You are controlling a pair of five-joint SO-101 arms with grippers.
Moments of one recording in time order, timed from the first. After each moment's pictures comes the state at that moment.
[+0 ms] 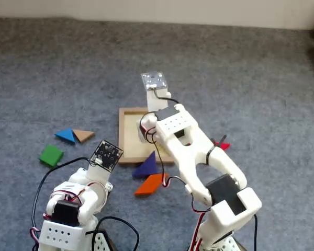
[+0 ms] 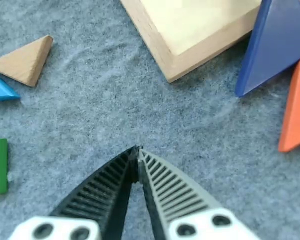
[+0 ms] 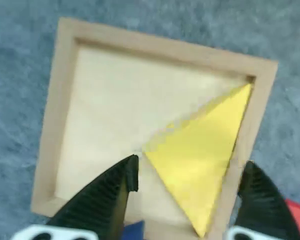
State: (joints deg) left arm 5.4 -102.3 96.0 75.5 -11.6; right arm -33.1 6.8 20.2 52.3 -11.4
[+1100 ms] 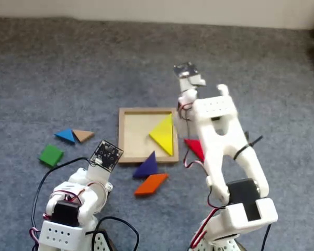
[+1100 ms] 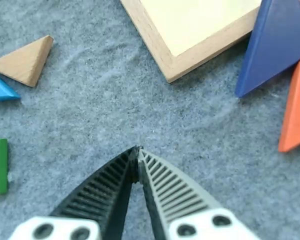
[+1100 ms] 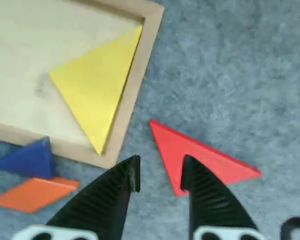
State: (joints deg) left arm 5.4 -102.3 96.0 75.5 -11.6; right arm -15.6 1.6 10.4 78.2 15.0
